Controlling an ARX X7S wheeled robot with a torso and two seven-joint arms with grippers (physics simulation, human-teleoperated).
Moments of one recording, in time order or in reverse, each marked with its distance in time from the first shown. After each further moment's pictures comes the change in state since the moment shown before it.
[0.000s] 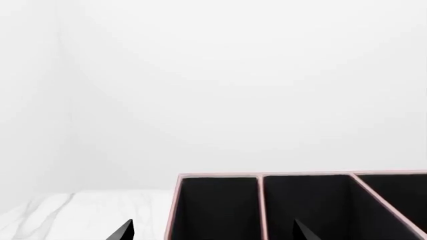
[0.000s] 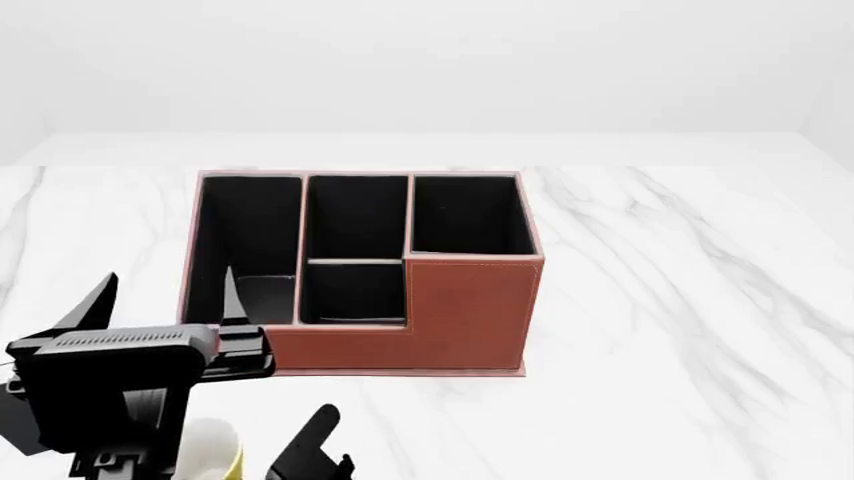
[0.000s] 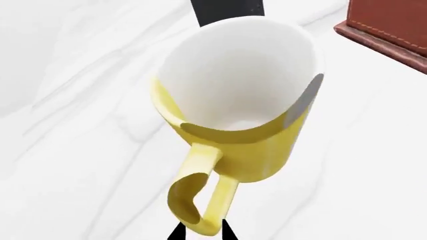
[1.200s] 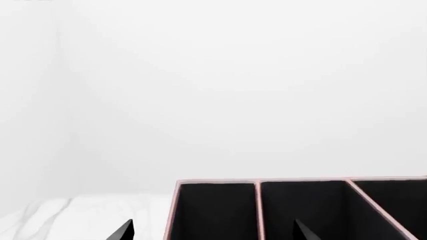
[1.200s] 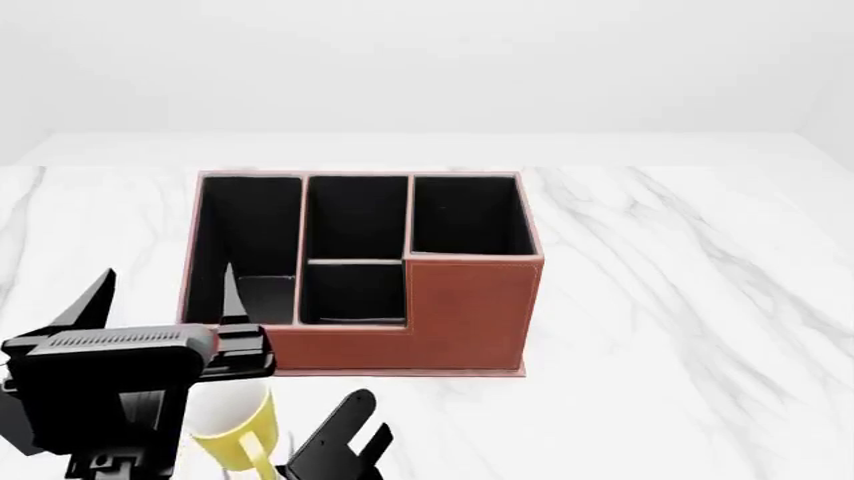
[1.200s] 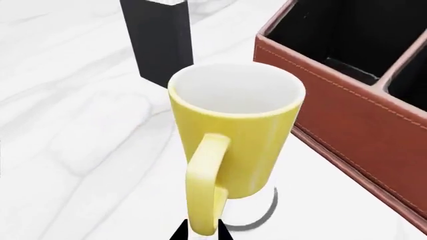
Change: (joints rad) left arm -0.004 -0.020 0.011 0.031 -0.022 -0.014 -0.028; right arm 0.023 0.199 -0.004 -0.442 -0.129 0.012 0.472
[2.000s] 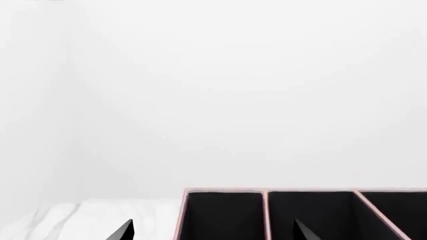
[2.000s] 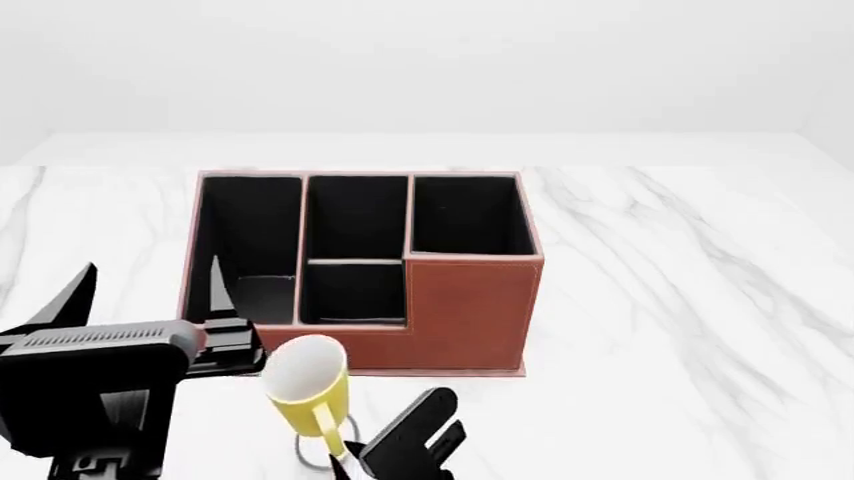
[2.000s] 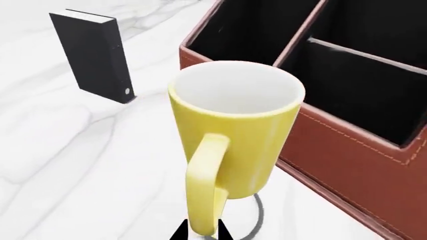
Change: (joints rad) left arm -0.007 -0.016 -0.017 0.048 -0.022 -0.033 -0.034; right arm -0.034 0.229 0.032 -0.260 -0.023 -0.013 0.213
